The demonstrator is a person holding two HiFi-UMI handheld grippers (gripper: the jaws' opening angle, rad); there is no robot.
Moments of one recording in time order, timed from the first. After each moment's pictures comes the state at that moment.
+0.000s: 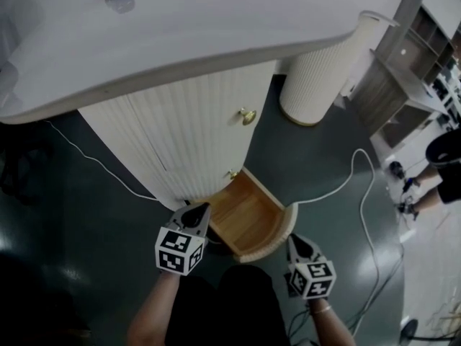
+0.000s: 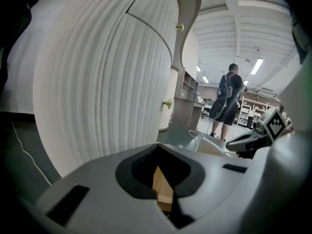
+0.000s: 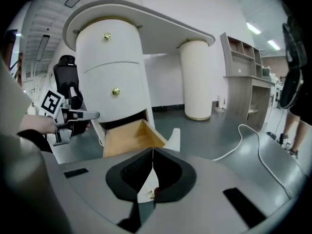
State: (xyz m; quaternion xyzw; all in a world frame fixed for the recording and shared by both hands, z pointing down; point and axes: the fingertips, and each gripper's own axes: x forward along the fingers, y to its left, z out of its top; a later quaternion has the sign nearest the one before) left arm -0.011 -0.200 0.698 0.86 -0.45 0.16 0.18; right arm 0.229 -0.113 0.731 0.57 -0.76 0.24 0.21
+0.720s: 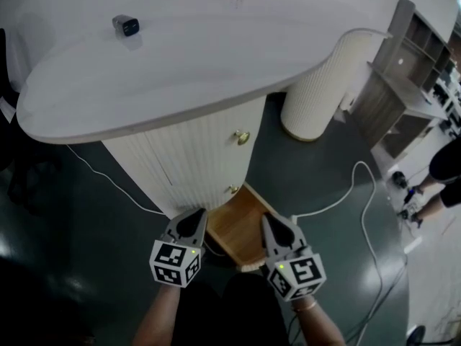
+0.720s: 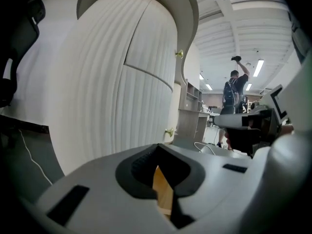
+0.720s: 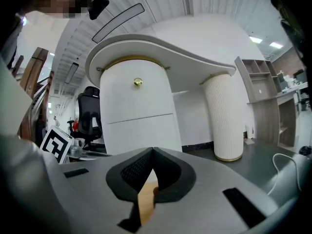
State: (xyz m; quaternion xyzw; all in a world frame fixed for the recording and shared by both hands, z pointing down) left arm -0.028 -0.201 0.630 0.85 -0.49 0.11 0.14; right arm 0.117 -0.178 0.573 0.51 -0.85 0.11 0.03
